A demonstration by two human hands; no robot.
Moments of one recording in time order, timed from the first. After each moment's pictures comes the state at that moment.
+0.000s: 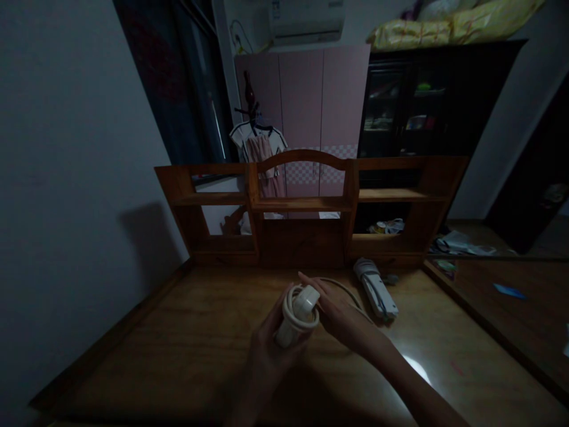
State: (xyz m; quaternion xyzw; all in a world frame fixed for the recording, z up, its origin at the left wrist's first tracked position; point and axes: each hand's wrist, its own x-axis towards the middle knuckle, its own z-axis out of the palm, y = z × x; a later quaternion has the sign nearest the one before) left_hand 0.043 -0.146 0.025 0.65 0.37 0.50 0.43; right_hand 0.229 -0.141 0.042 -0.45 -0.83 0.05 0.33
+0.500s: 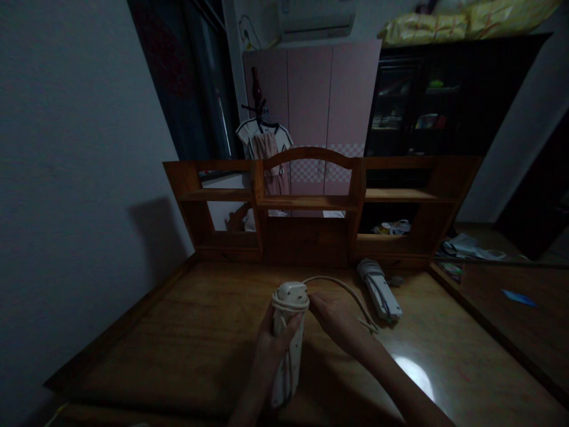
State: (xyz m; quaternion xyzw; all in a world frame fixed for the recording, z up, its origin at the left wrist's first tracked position) left_hand 0.045 -0.135 -0.001 0.49 0.46 0.50 0.54; right_hand 0.224 -0.124 0.002 -0.53 -0.82 0.01 0.23
